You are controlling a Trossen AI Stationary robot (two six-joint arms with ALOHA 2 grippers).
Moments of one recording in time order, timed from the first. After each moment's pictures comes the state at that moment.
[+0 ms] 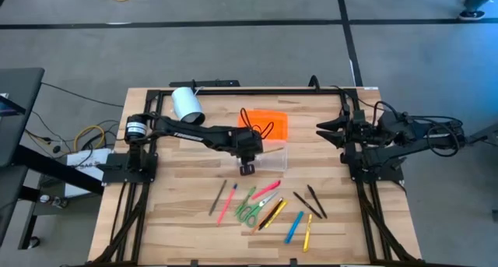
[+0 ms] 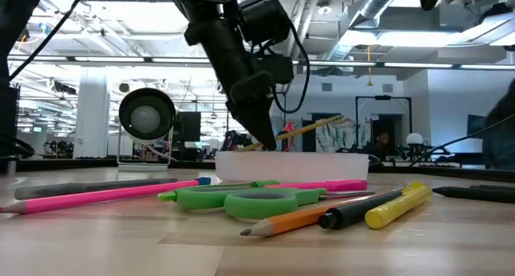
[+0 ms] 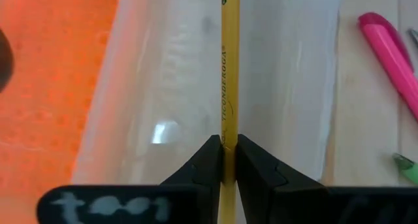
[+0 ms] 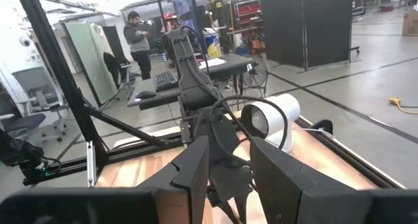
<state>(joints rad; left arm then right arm) 0.07 1.93 1.33 -0.41 -0.06 -0.01 0.15 0.51 0.68 -0.21 0.26 0.17</state>
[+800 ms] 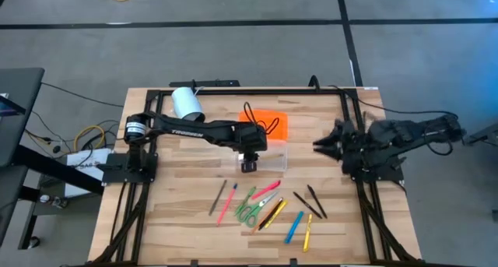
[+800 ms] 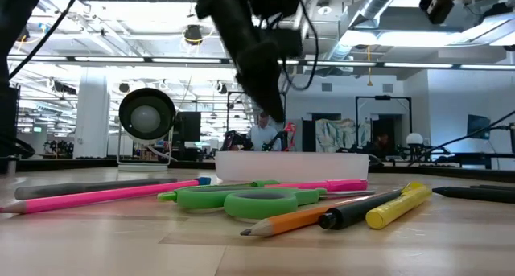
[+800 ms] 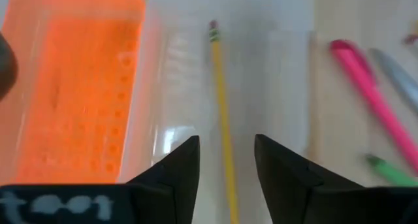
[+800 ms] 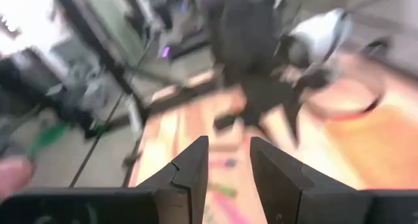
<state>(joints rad) 0.06 1.93 1.51 -0.60 -0.04 0.08 0.29 0.57 0.68 -0.37 0.22 0.42</state>
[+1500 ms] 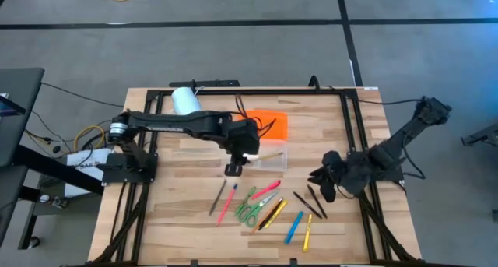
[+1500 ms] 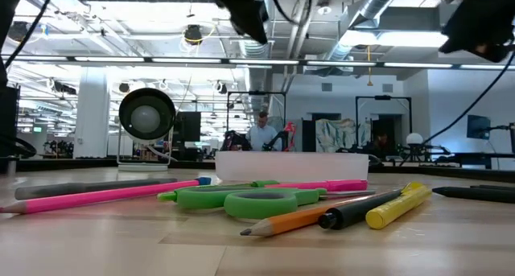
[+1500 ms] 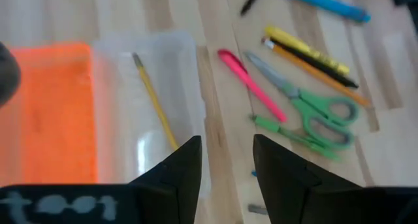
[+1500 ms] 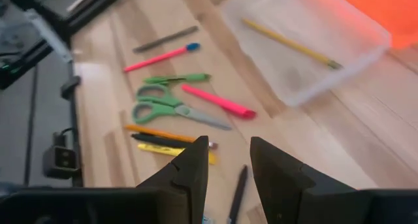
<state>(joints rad) 0.00 1.77 1.71 -0.95 0.12 0.17 0.69 0.92 0.68 -0.62 0.54 1.06</state>
